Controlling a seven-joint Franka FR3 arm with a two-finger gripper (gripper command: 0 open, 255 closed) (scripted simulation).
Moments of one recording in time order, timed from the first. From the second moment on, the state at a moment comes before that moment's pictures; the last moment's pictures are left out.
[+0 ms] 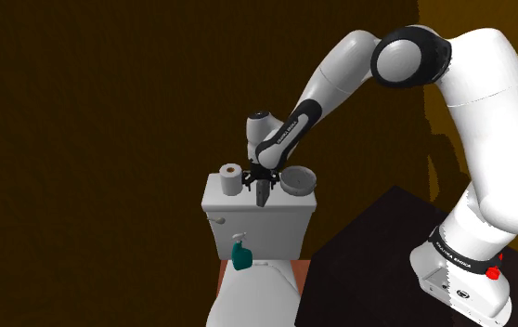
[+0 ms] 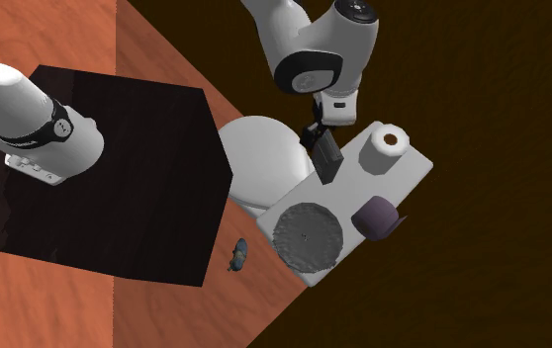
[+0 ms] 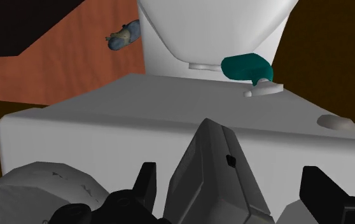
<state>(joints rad) 0.15 0.71 0.13 -1.91 -0.22 2.59 1.03</state>
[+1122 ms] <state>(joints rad) 0.15 0.71 0.13 -1.91 -0.22 2.59 1.03</state>
